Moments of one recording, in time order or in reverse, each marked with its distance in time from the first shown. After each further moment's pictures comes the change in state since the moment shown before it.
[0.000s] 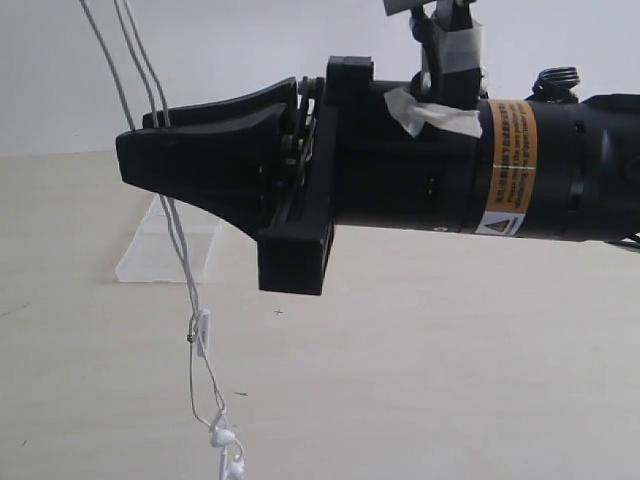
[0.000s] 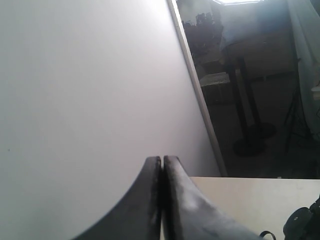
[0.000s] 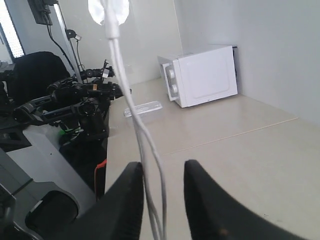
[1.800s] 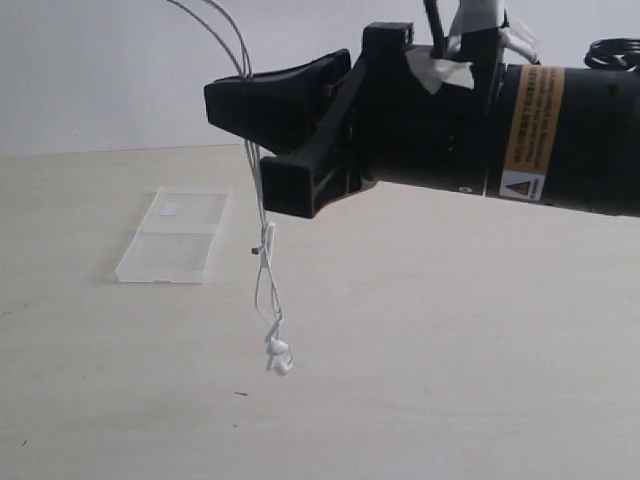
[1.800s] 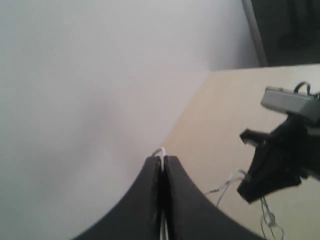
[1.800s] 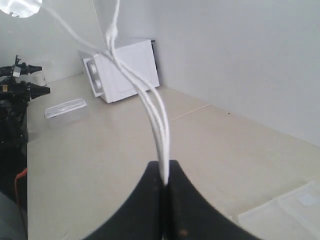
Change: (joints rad) left arm 0.000 -0.101 0.000 0.500 0.262 -0.205; right arm 0.002 -0.093 0.000 0.088 0.318 -0.024
